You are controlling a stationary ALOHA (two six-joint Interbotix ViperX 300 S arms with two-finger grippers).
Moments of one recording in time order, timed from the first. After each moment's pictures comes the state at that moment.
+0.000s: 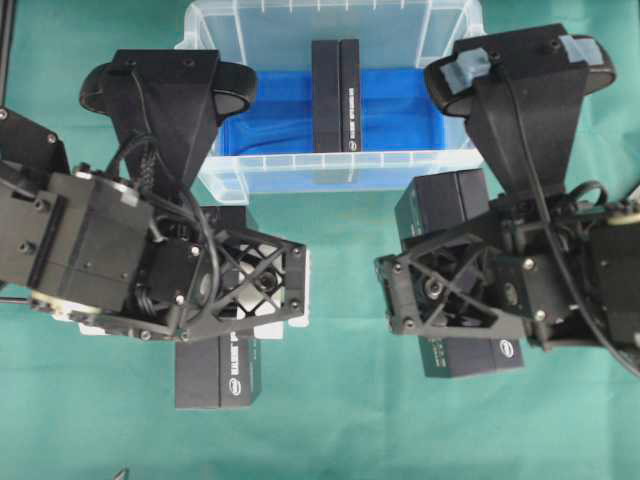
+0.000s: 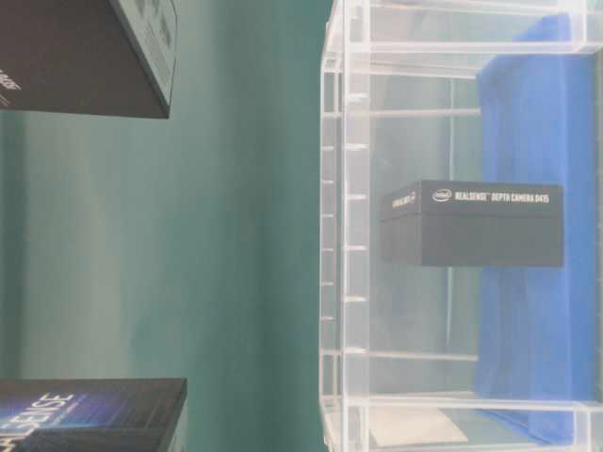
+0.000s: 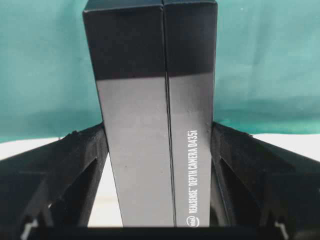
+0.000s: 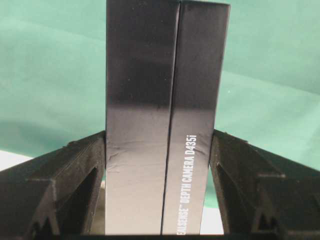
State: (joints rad) left arm -0.29 0.16 -0.60 0.07 1.90 -1.83; right arm 0.32 0.11 -0.57 -0.21 1.91 1.76
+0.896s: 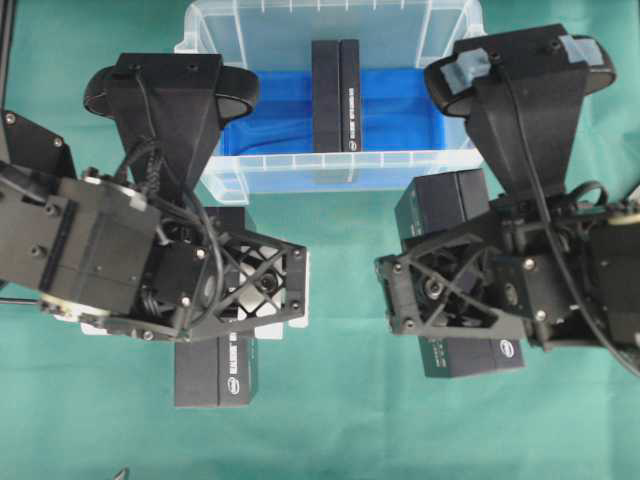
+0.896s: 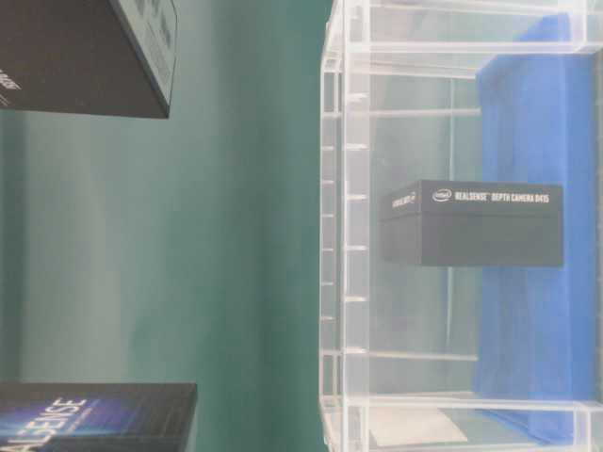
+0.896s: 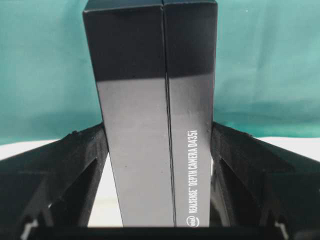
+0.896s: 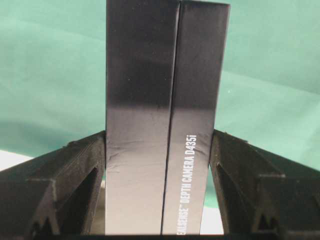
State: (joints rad) left arm -0.29 0.16 -0.58 0.07 1.90 -1.82; right arm 0.32 0.11 -0.57 -0.21 1.91 1.76
